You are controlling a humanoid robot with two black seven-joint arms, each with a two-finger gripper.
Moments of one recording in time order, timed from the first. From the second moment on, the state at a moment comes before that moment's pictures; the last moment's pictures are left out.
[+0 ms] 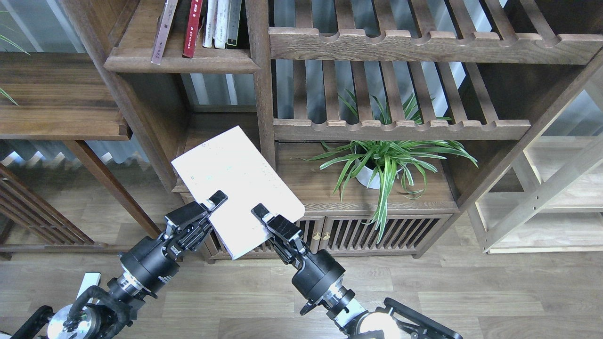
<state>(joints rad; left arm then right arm) 0.09 0.17 -1.21 -1.43 -0.32 -0.44 0.49 0.08 0.02 0.60 1.31 0.16 0.42 0.22</state>
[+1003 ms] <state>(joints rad) 0.10 0.17 -1.35 -1.58 -0.11 -0.44 0.49 0.11 0.02 0.85 1.23 0.17 0.36 0.23</state>
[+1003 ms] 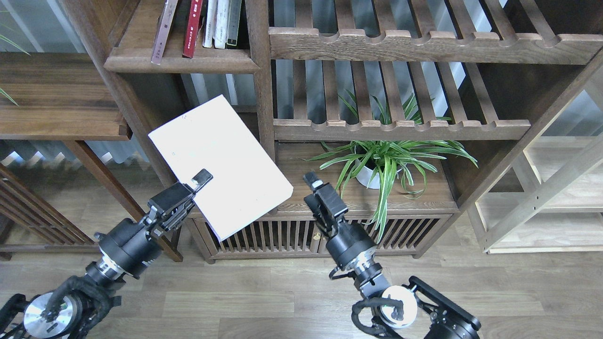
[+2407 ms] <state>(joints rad) 0.06 0.30 -1.80 -1.75 0.47 -0.49 0.49 0.28 0.02 1.07 0.99 0.17 0.35 0.23</state>
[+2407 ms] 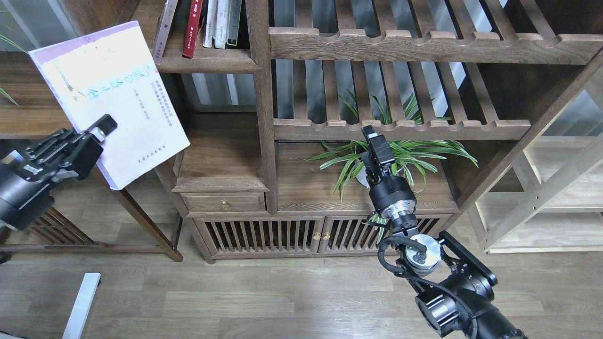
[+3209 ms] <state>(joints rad) -0.08 0.57 -1.89 -1.77 0.48 -0.49 0.49 0.28 0.01 1.08 0.99 0.17 0.35 0.23</state>
